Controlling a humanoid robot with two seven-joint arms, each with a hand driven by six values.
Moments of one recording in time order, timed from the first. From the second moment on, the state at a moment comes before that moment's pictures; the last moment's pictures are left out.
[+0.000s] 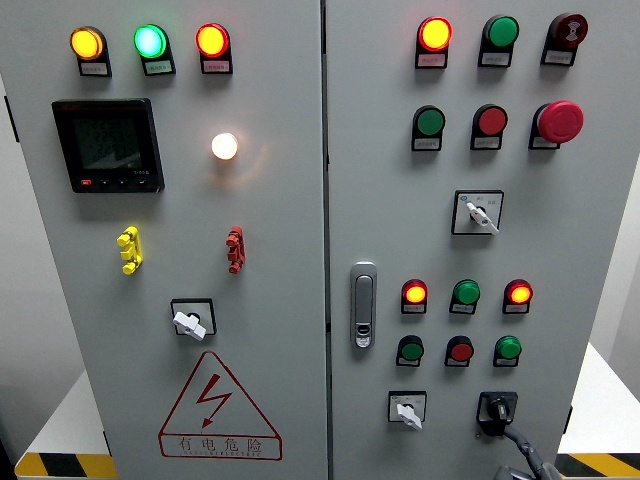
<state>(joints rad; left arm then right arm) -0.01 -0.09 0.04 -0.12 -0.07 -0.02 -0.15 0.17 0.14 1.46 1.52 -1.44 0.04 -0.17</state>
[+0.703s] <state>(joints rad) -0.01 -0.09 0.04 -0.12 -0.07 -0.02 -0.15 0.18 0.14 1.45 1.53 -1.42 0.04 -0.19</state>
